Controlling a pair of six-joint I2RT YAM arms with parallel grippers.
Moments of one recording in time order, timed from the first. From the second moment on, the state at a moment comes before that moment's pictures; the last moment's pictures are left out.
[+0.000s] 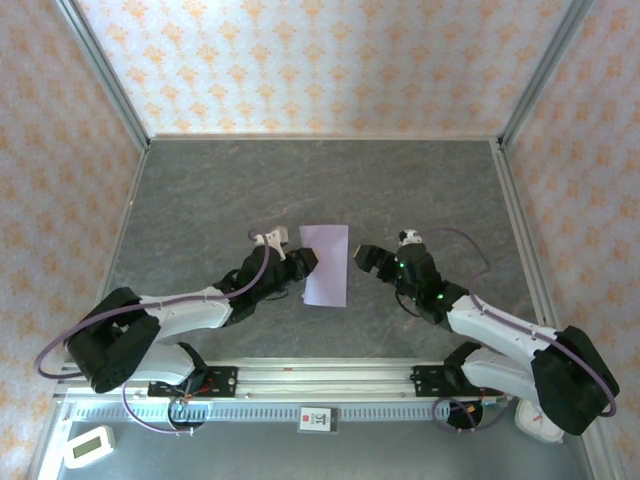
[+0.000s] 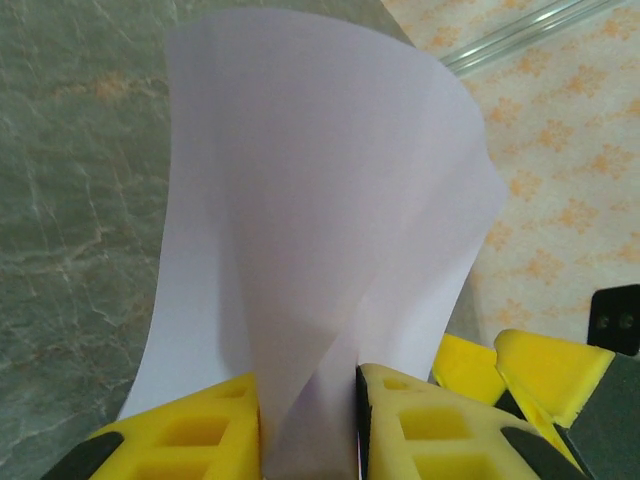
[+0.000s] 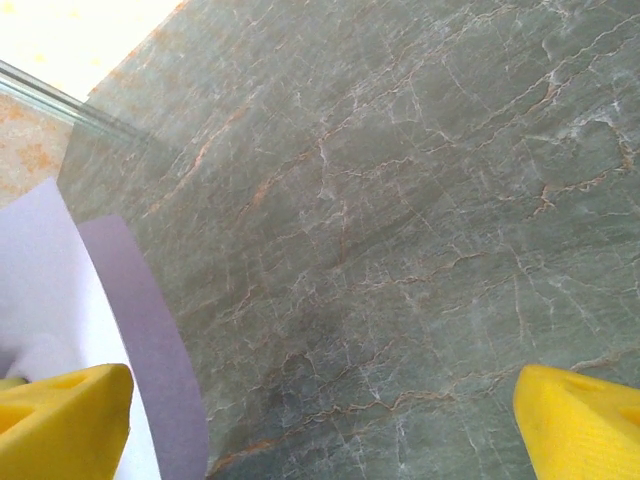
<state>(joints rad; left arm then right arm) -0.71 1.35 0.44 0.53 0.01 -1.08 0.61 1.06 0.40 0.12 0.04 0.85</state>
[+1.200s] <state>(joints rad) -0.67 1.70 1.12 -0.32 -0.27 -0.55 0.58 1.00 0.32 0.05 0.01 0.89</state>
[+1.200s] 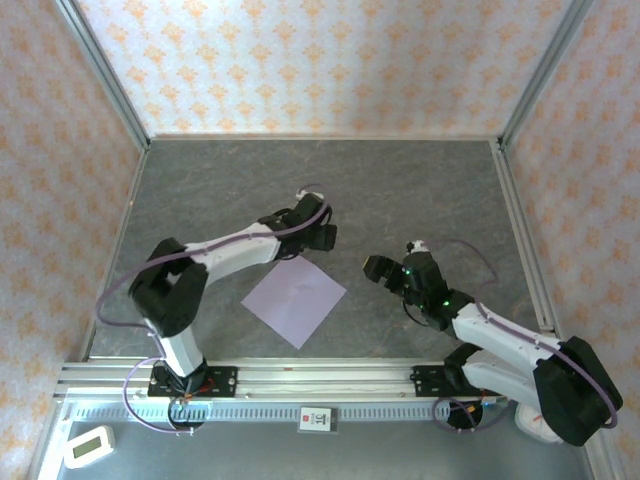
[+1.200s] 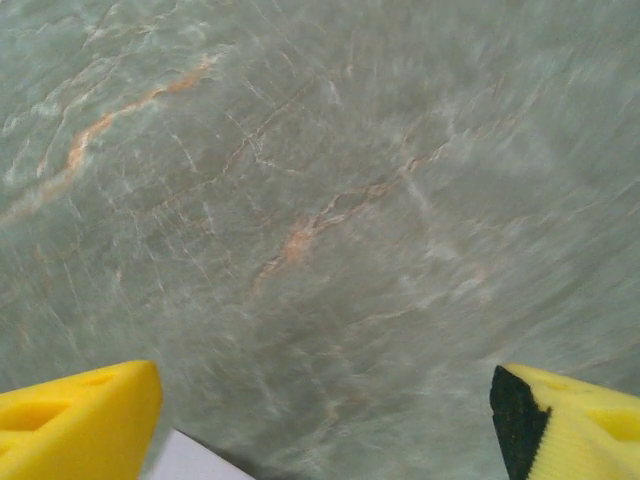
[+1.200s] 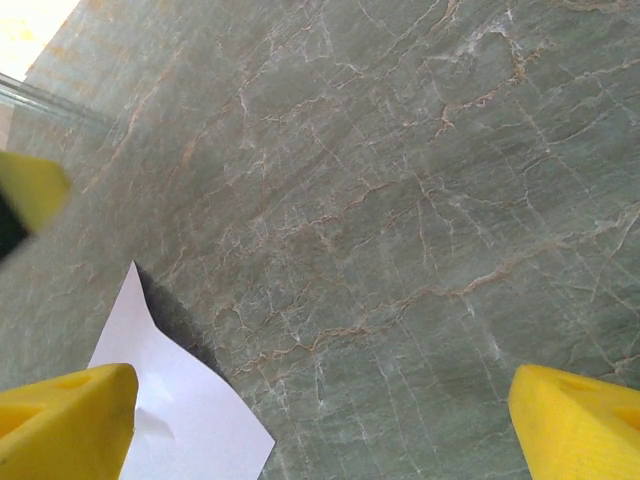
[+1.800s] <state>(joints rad) -0.81 1.30 0.58 -0.18 -0.29 -1.48 0.57 1.02 0.33 0.04 0.01 0.89</state>
